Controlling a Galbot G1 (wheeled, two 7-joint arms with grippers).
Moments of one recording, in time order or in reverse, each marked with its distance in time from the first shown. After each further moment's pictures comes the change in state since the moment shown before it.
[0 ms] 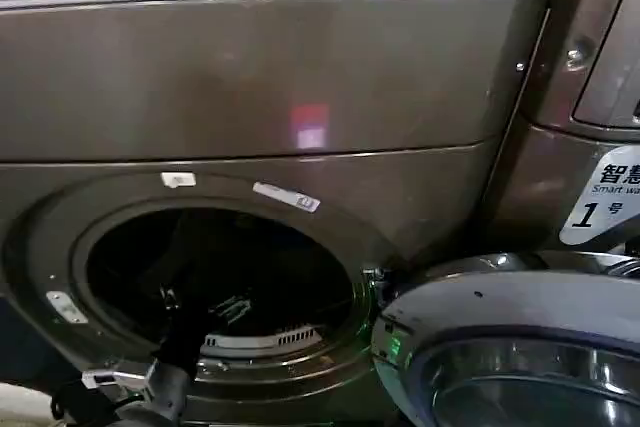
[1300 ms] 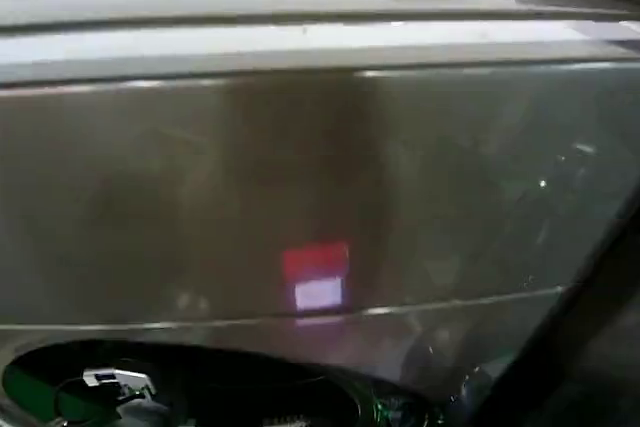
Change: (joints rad) left arm -0.006 0.001 0.000 0.003 0.000 0.003 0.006; right arm -0.011 -0.001 0.005 0.004 -0.080 0.001 -0.023
